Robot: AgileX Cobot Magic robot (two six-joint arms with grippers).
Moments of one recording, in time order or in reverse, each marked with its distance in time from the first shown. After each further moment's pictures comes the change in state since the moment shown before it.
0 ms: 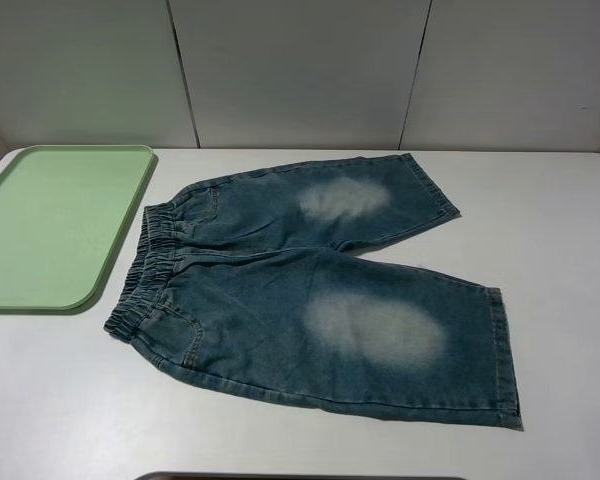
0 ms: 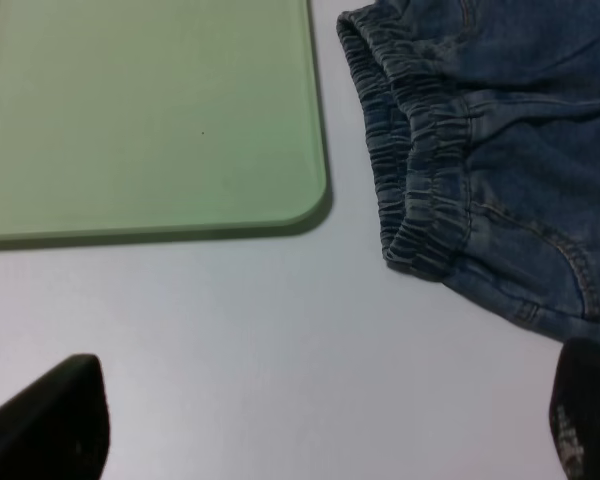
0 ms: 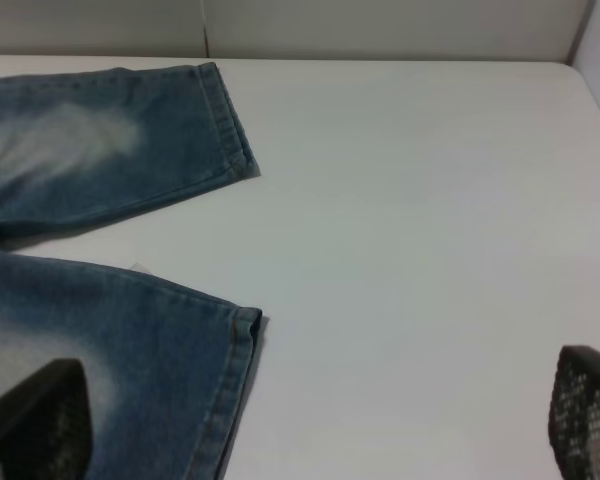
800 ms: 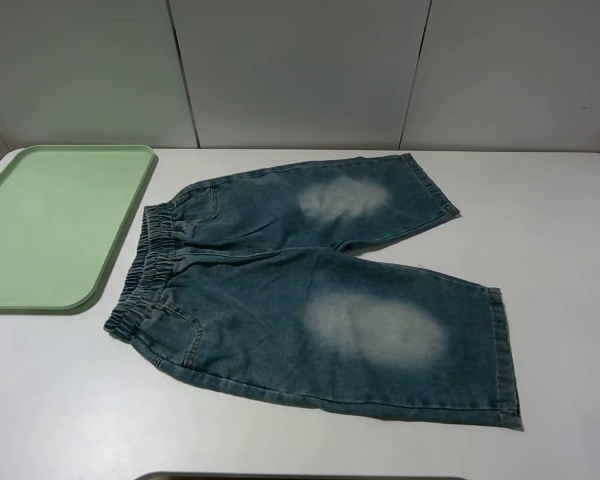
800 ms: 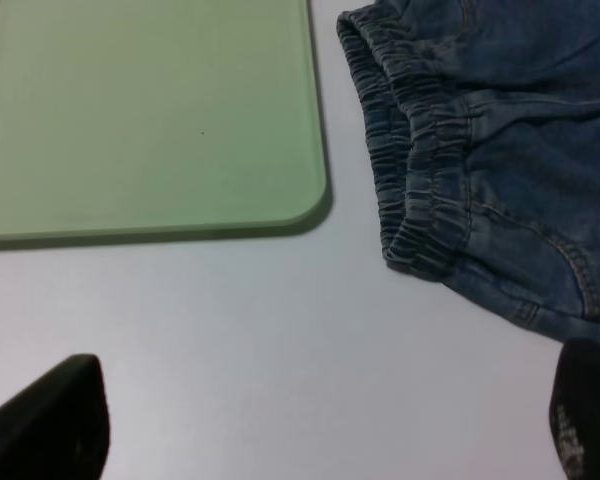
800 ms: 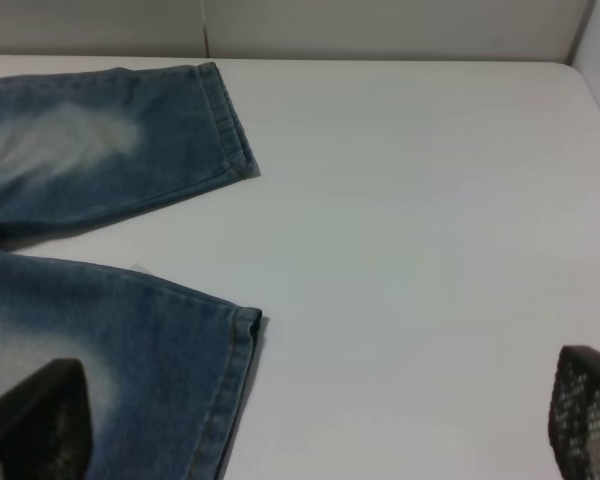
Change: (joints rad) left arm 0.000 0.000 0.000 0.000 0.000 0.000; right arm 0.000 0.000 0.000 0.000 0.000 0.000
